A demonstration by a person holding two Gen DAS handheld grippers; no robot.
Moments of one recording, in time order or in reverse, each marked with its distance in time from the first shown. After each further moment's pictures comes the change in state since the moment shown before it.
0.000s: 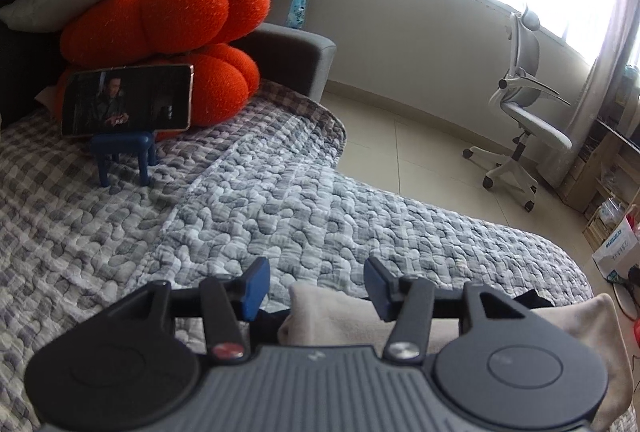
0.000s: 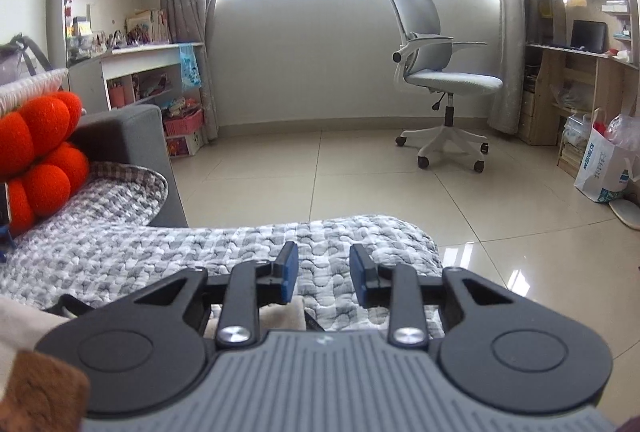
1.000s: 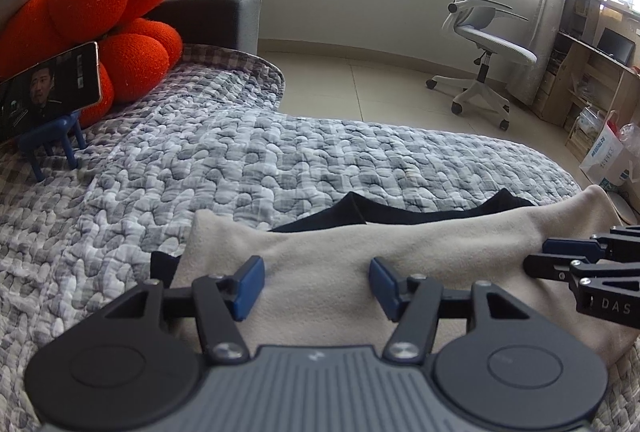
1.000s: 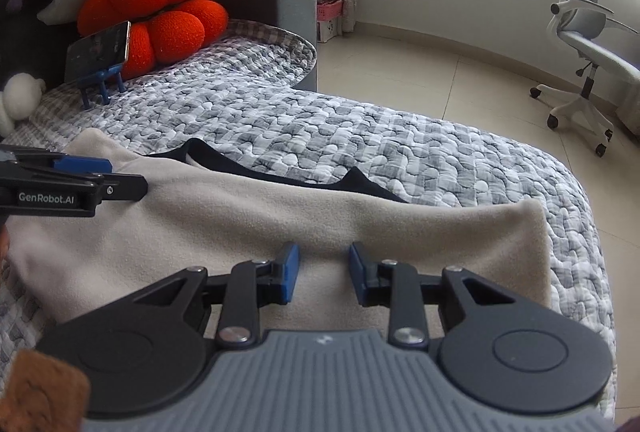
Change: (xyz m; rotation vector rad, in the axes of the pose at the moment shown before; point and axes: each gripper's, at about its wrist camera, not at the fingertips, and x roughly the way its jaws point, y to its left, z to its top) left arm 0.025 -0.047 -0.037 0.166 0.129 -0.042; right arm 0.022 0.089 -0.042 -0.295 0.315 0.307
